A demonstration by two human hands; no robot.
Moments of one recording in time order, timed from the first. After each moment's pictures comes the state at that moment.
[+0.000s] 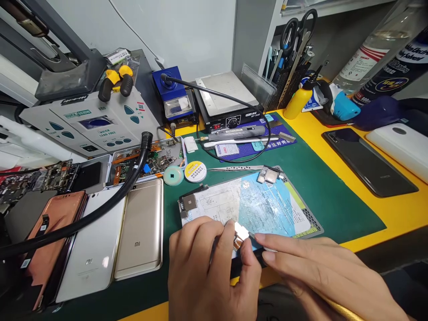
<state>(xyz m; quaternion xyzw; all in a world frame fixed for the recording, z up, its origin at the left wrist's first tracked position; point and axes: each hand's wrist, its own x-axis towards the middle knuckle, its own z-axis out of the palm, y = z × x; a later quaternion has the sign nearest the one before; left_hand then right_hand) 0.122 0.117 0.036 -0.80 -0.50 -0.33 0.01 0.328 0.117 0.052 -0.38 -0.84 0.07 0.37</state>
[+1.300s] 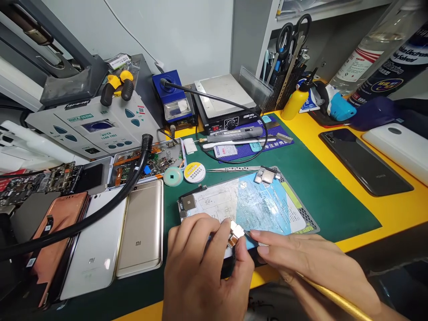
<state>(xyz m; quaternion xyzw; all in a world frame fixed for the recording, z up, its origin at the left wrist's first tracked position) 0.116 0.125 0.040 -0.81 -0.49 -0.32 -0.02 0.327 0.115 0.036 -0.36 -0.82 0.15 0.42</state>
